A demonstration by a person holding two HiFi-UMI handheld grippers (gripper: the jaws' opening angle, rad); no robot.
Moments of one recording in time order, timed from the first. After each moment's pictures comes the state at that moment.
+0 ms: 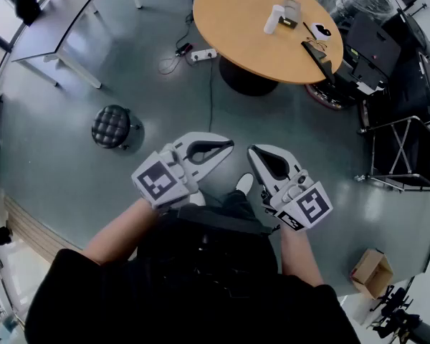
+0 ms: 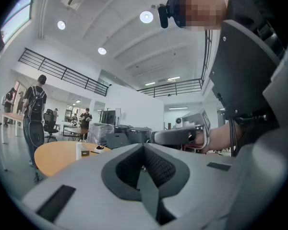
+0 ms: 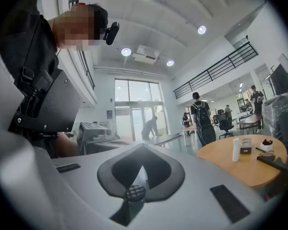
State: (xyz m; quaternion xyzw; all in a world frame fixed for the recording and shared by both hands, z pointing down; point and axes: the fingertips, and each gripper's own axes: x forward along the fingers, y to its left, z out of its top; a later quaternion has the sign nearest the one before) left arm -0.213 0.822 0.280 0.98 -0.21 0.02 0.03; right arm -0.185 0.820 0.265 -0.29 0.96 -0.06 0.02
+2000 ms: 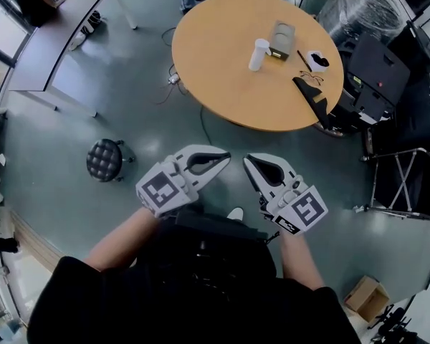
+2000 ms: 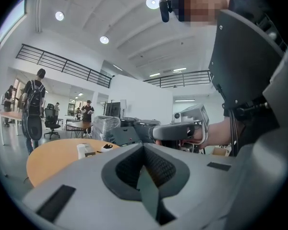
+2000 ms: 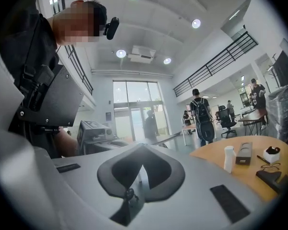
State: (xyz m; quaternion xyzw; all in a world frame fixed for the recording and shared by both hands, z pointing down) left arm -0.066 0.502 0.304 0.97 -0.21 0.07 0.05; right arm -0.041 0.495 0.281 -0.27 0.96 -0.09 0.02
